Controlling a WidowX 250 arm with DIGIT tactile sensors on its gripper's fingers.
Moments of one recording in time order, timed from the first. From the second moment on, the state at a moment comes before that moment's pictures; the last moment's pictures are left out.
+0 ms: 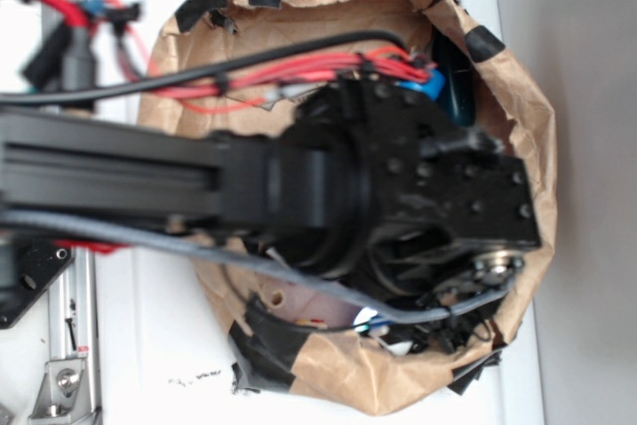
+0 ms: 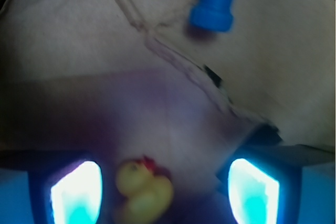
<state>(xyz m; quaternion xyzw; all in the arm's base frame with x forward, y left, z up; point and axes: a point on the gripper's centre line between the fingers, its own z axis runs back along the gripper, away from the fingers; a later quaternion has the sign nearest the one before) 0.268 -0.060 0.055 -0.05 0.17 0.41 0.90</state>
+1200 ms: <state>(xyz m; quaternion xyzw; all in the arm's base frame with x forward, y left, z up) 0.251 -0.094 0.026 -0.14 0.27 0.42 0.86</state>
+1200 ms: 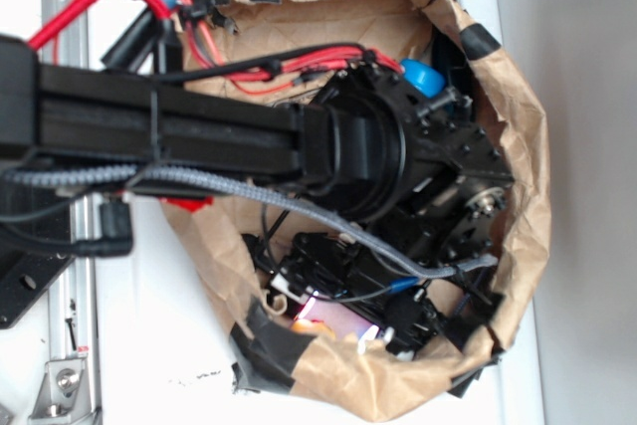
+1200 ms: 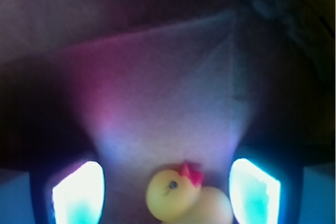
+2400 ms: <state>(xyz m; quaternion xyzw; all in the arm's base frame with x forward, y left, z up) 0.256 -0.060 0.075 -0.07 0.08 0.33 0.94</state>
